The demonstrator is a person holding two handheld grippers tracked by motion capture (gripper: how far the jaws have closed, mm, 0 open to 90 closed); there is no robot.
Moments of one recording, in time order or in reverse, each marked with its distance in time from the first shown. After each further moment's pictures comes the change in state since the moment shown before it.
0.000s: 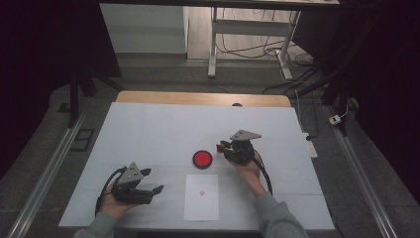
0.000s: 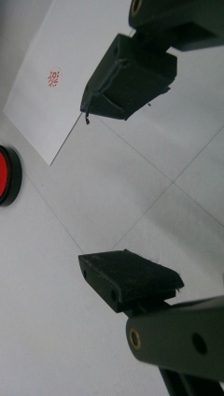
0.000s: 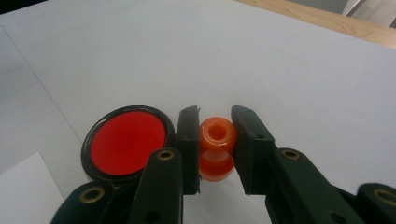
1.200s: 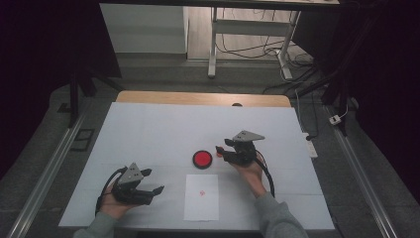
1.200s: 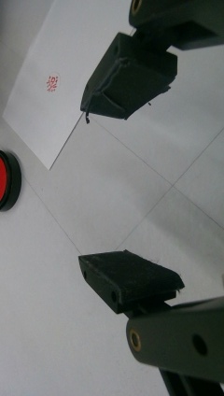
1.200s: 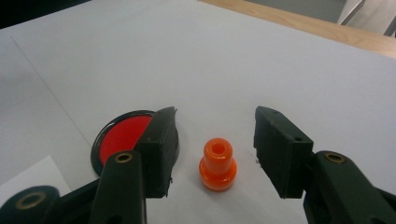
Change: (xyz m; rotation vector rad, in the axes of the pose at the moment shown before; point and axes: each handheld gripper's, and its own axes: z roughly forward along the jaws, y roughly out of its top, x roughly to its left) left arm 0.000 0.000 0.000 -0.001 -0.019 0.005; right arm 0.002 0.001 -0.014 -0.040 -0.001 0.006
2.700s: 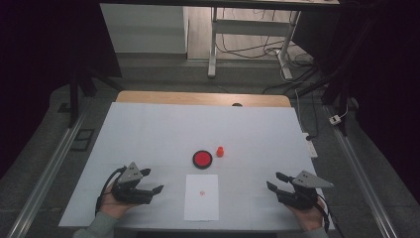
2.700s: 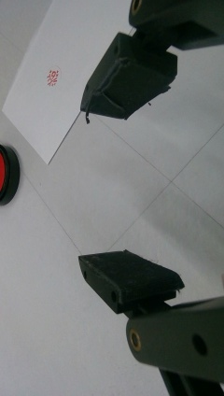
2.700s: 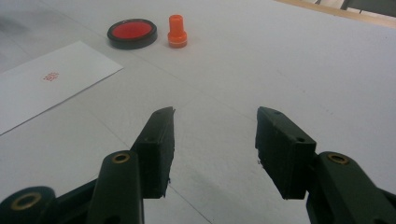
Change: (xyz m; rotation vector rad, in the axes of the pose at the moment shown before) left arm 0.001 -0.001 0.001 0.008 0.013 -0.016; right arm -0.013 -0.092 -0.170 -0.008 -0.094 -0.011
